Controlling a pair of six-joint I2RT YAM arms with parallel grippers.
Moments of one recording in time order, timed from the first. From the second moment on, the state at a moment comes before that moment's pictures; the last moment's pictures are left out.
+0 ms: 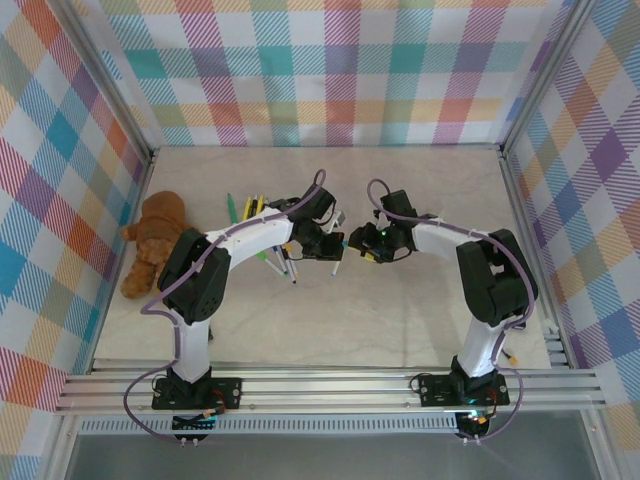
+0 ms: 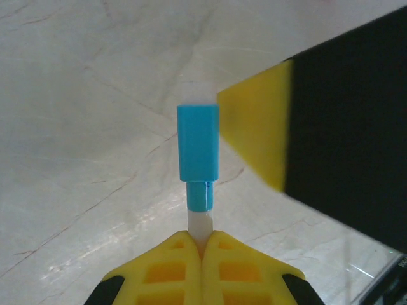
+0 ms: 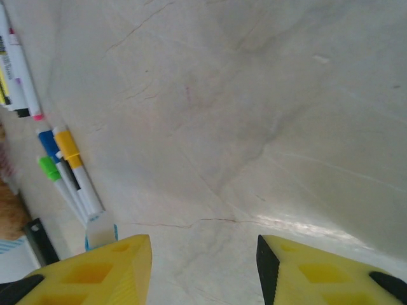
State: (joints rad) left arm -0.65 1.96 1.47 -0.66 0.40 -0.43; right arm 0.40 1.80 1.06 -0.28 -0.50 0.78
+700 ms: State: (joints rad) left arm -0.65 1.96 1.47 -0.66 0.40 -0.42; right arm 0.40 1.77 1.01 -0.20 -0.48 0.88
